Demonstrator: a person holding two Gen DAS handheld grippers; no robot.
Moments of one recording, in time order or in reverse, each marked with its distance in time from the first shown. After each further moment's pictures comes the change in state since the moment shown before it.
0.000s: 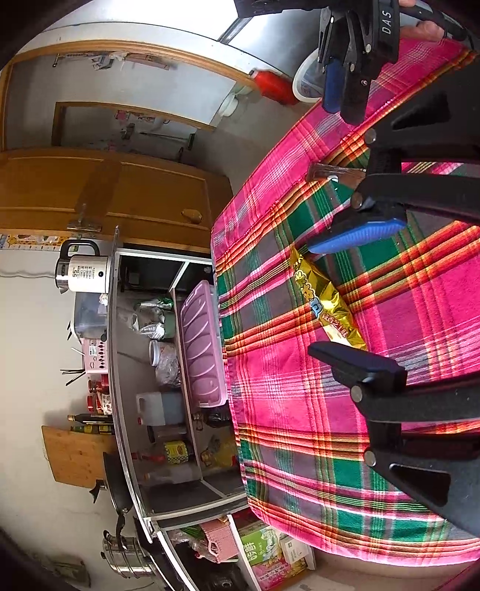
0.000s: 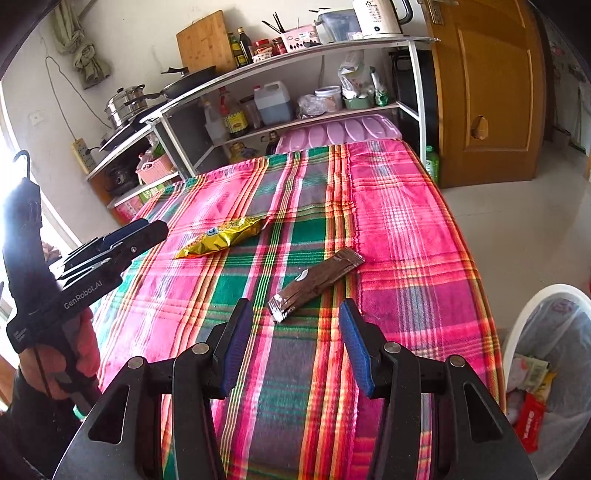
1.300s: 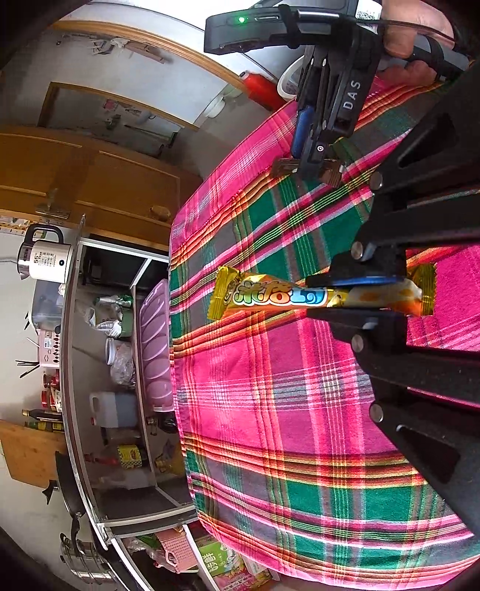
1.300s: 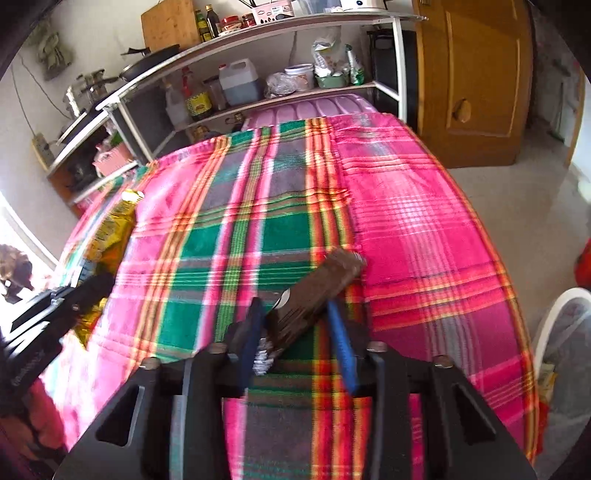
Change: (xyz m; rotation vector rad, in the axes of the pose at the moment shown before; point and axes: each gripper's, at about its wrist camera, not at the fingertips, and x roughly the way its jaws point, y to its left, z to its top) left arm 0.018 0.009 -0.016 -0.081 0.154 -0.042; right arm 0.067 0.003 0.021 0.032 0.067 -0.152
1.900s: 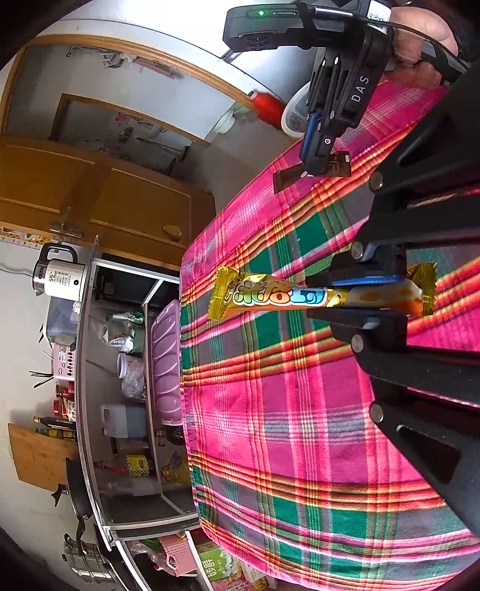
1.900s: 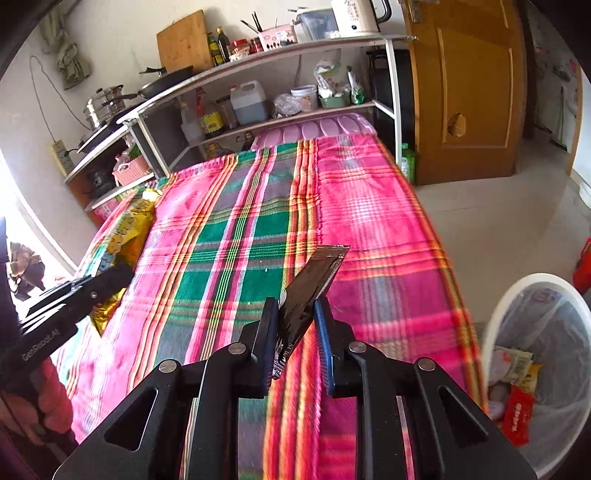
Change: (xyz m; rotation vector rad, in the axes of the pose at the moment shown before) left arm -0.032 -0.046 -0.014 -0.014 -0.049 -0.059; right arm -0.074 -0.035 -0.034 -0.014 -0.085 0.065
